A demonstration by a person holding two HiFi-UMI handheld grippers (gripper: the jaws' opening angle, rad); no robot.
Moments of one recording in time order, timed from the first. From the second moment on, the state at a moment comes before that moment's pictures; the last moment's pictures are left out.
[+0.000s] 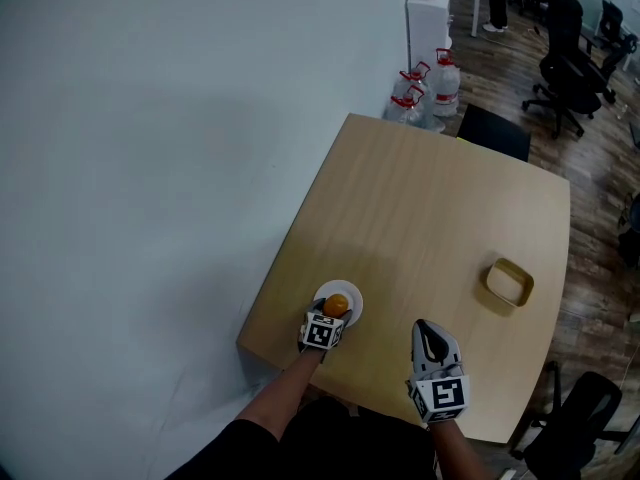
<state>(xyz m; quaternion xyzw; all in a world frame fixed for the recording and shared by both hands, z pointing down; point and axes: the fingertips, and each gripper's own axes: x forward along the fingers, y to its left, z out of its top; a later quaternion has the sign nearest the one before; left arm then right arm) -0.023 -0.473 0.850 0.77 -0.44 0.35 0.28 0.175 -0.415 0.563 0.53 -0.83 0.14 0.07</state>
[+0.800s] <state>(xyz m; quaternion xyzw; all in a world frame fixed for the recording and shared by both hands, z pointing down) -0.034 -0.467 0.815 0.81 -0.43 0.32 0.25 0.135 -0.393 0.543 0.49 -0.86 0.13 0.05</state>
